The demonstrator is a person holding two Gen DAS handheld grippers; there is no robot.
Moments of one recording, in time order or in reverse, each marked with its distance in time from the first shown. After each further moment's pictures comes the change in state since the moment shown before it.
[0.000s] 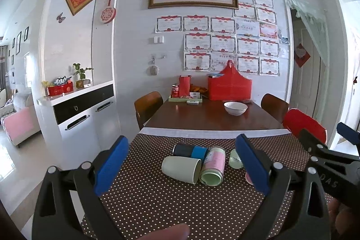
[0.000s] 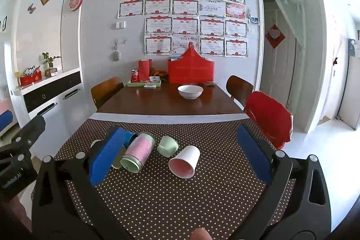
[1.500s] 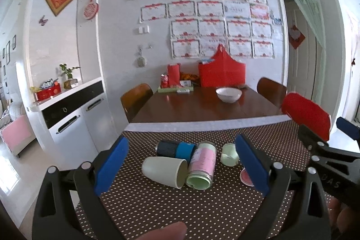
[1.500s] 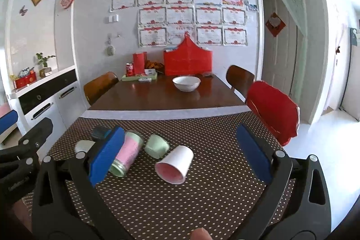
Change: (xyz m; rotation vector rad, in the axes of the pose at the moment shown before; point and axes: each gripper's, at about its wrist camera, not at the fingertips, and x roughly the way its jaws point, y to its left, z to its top) left arm 0.065 -0.049 0.007 0.083 0.092 -0.035; right arm 0.075 -0.038 -0.007 0.037 0.081 -0.014
